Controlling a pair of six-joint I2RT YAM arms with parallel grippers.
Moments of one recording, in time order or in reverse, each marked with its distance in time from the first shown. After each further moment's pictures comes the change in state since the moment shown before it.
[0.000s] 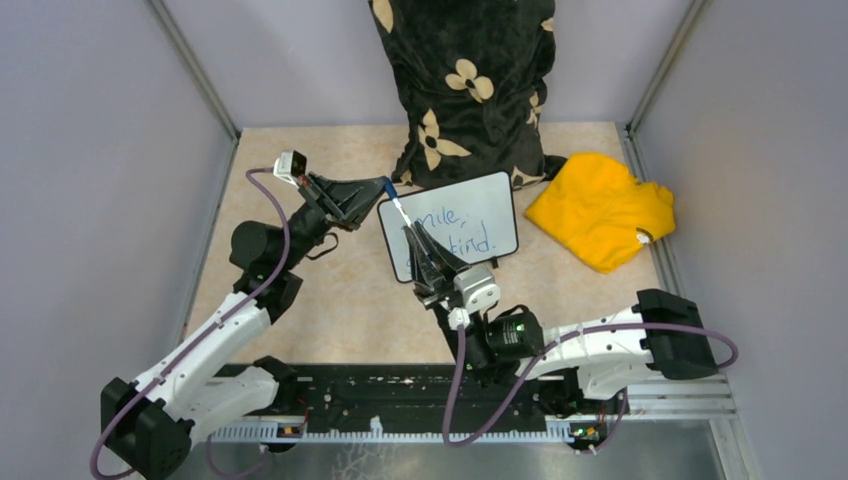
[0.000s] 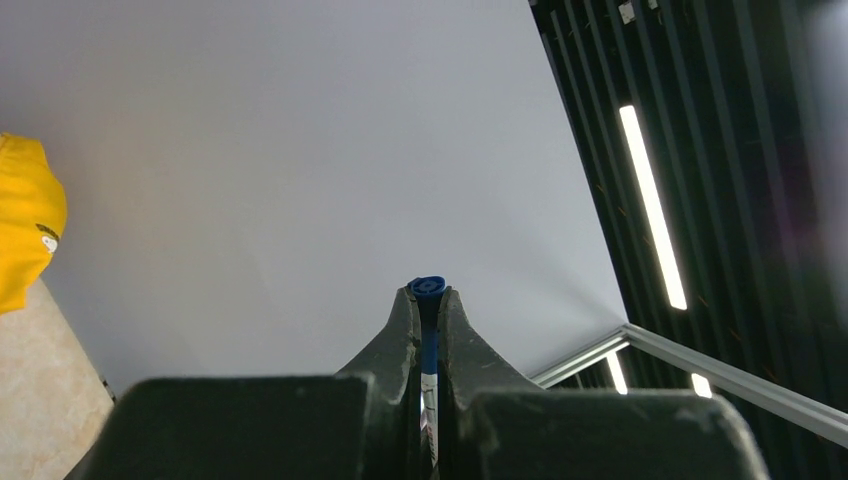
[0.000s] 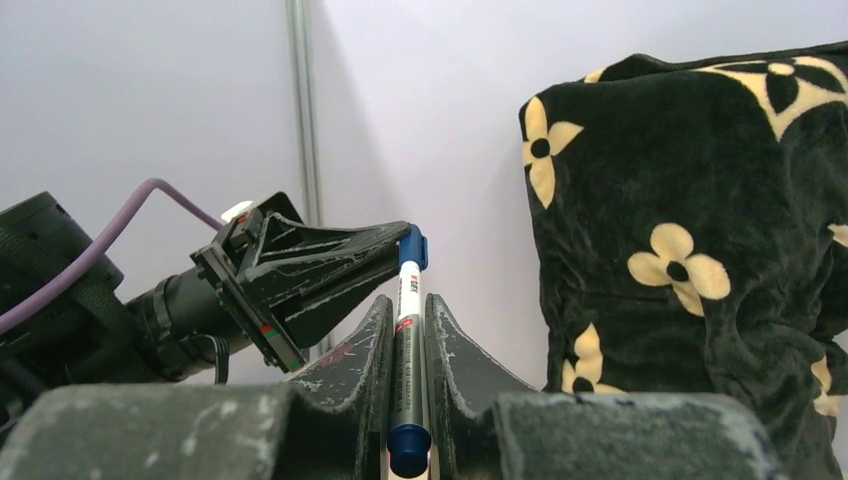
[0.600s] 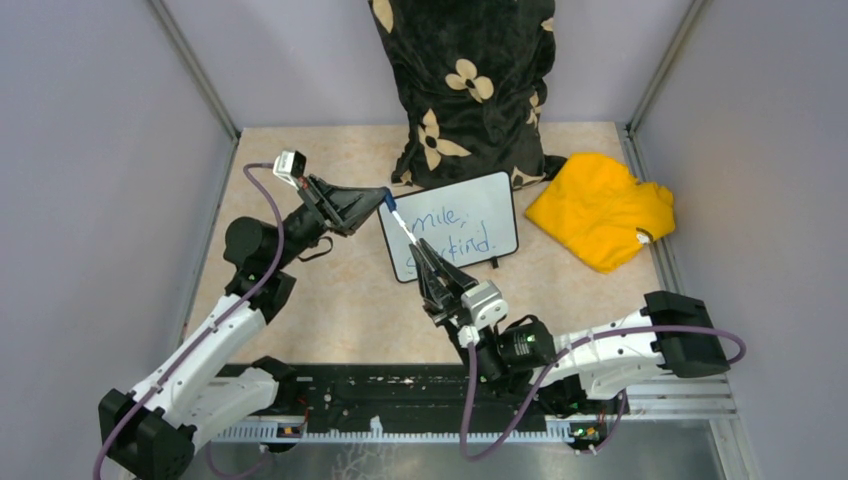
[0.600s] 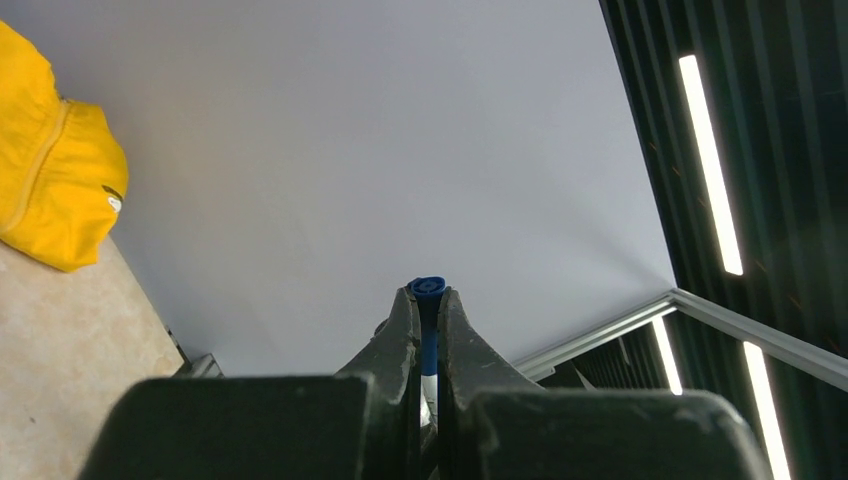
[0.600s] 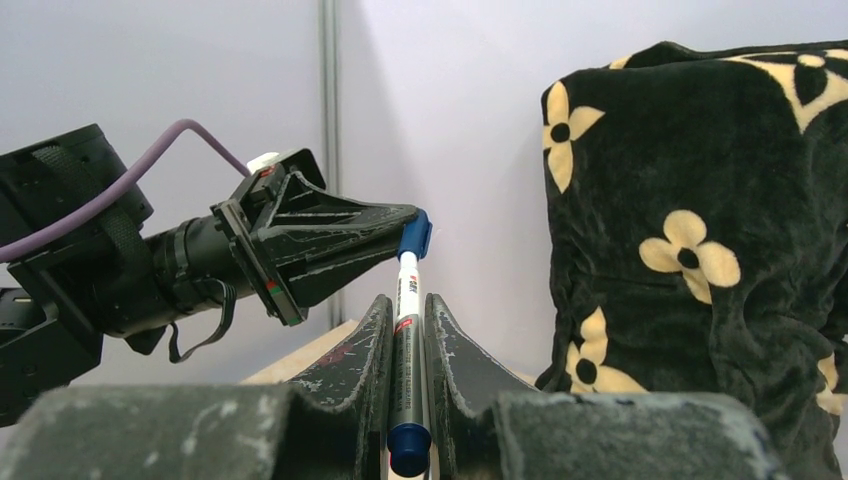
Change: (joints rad) left arm 0.056 -0.035 0.013 -0.109 0.114 0.081; right arm 0.053 -0.061 -0.098 -0.006 0.006 -0.011
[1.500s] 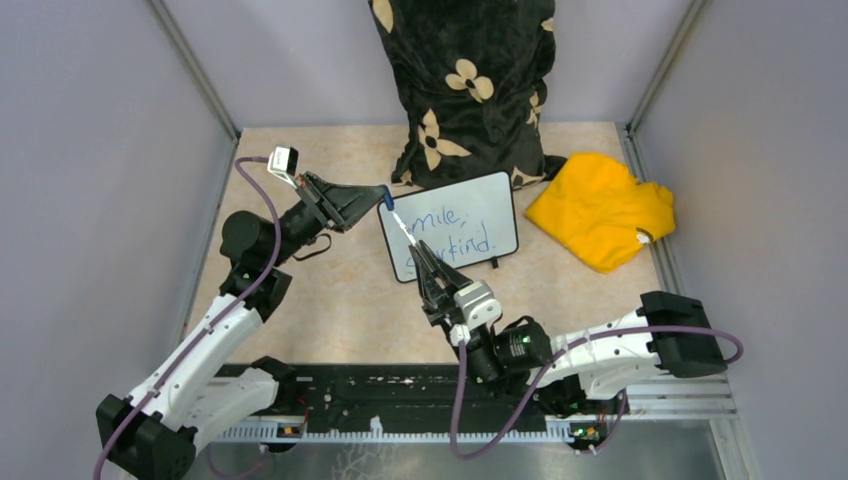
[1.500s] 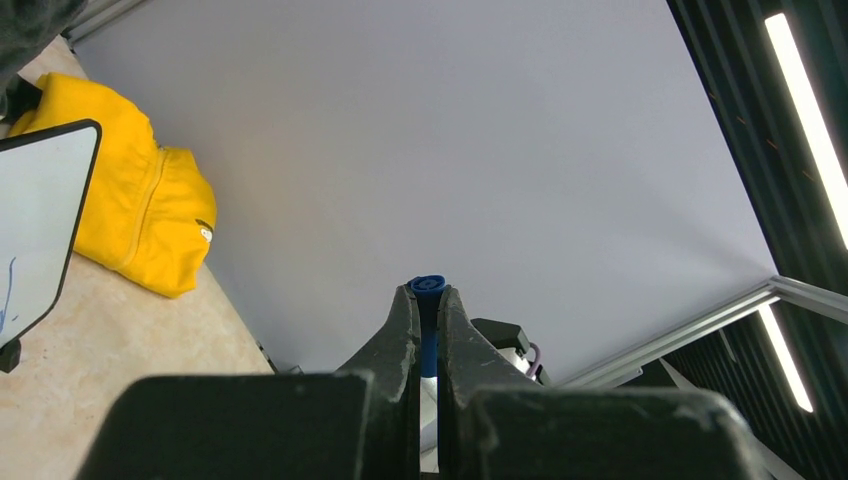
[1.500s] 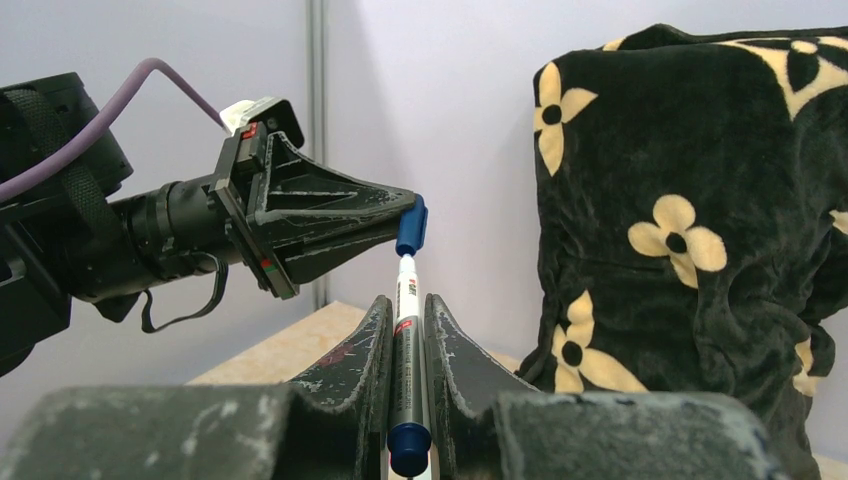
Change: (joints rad) left arm 0.016 -0.007 0.033 -0.090 0.004 0.197; right arm 0.000 0.016 0.000 -0.002 0.032 -0.026
